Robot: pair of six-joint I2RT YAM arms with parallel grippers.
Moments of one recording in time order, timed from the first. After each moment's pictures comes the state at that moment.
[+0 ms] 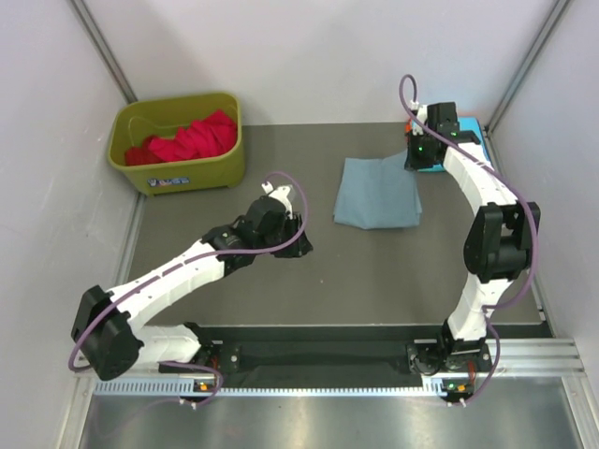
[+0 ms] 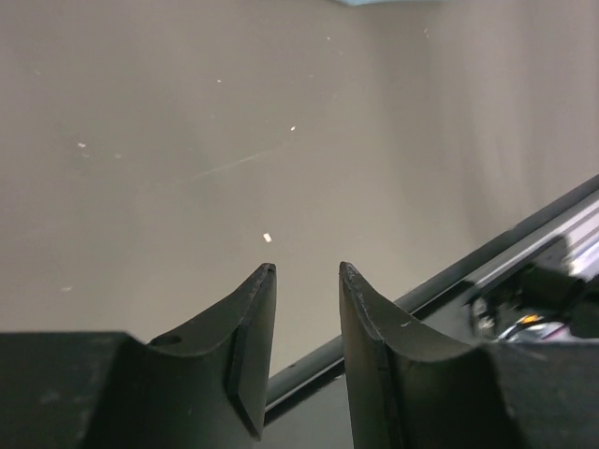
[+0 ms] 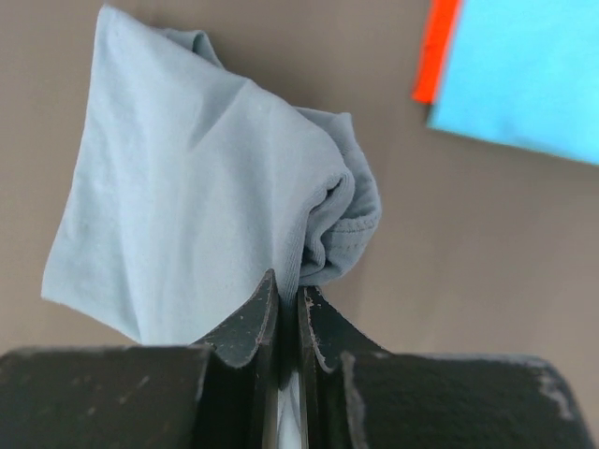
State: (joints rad) left arm -0.77 1.25 0.94 -0.38 0.04 -0.70; right arm 0.10 1.87 1.64 -0.62 -0.13 0.00
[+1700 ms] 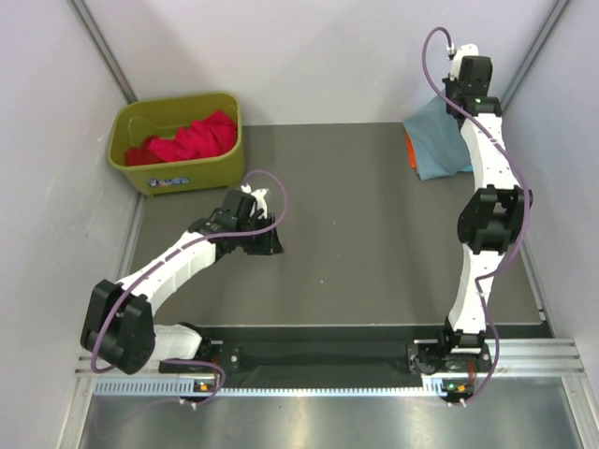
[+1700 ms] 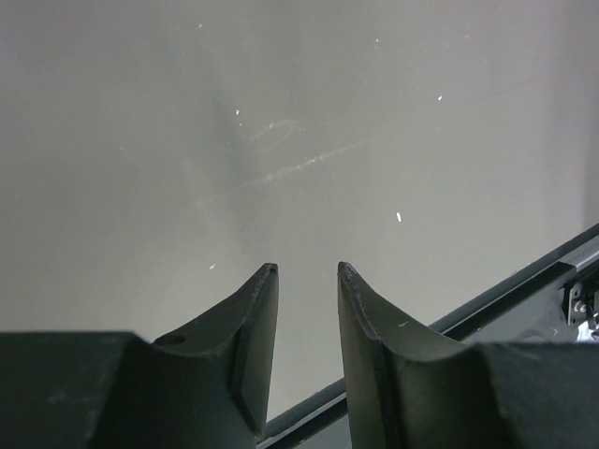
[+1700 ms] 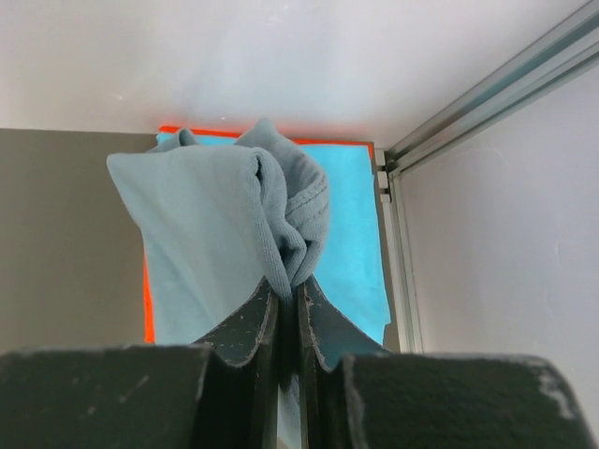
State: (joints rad) left arm -0.45 1.30 0.85 -0.43 0.27 -0.43; right arm -0.04 2.18 2.26 -0.53 0.18 -0.24
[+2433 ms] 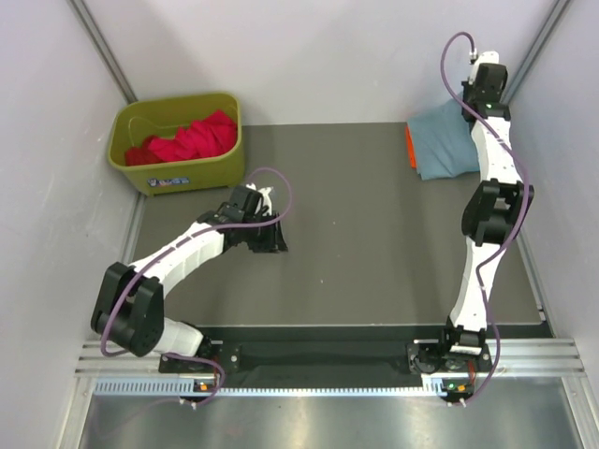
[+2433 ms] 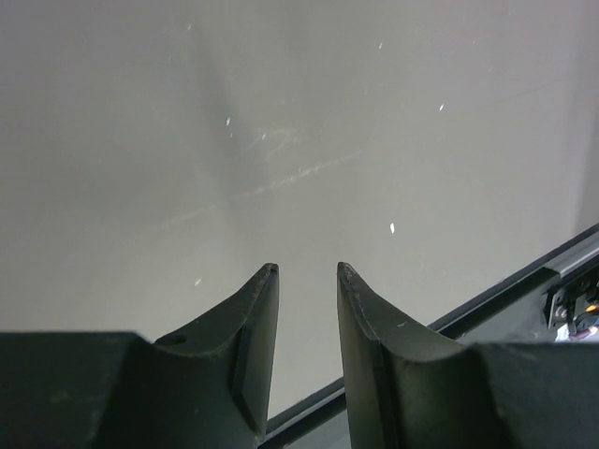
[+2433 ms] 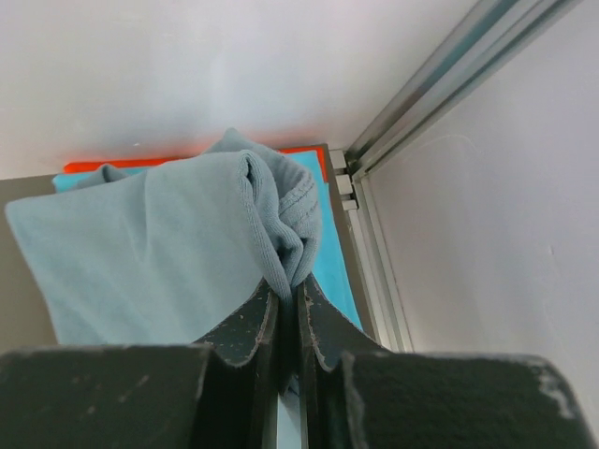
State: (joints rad) left arm -0.45 1.40 0.89 -0.43 0.30 -0.46; right arm -0.13 2.32 2.32 -0.43 0.19 -0.19
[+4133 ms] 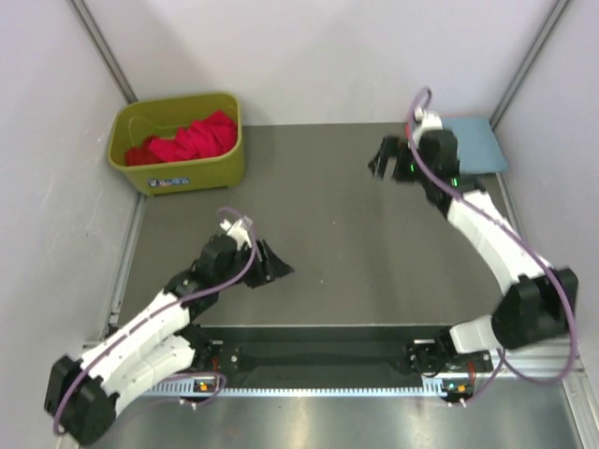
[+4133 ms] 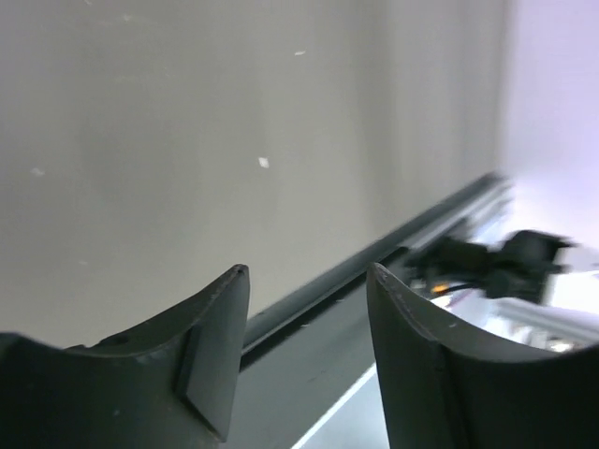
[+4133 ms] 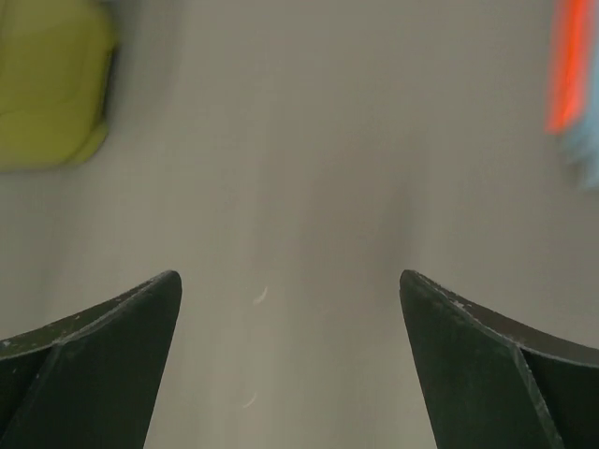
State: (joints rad) left arm -0.60 0.88 0.54 -0.26 0.29 -0.87; right arm 0.25 1.49 1.35 -0.30 -0.01 0.26
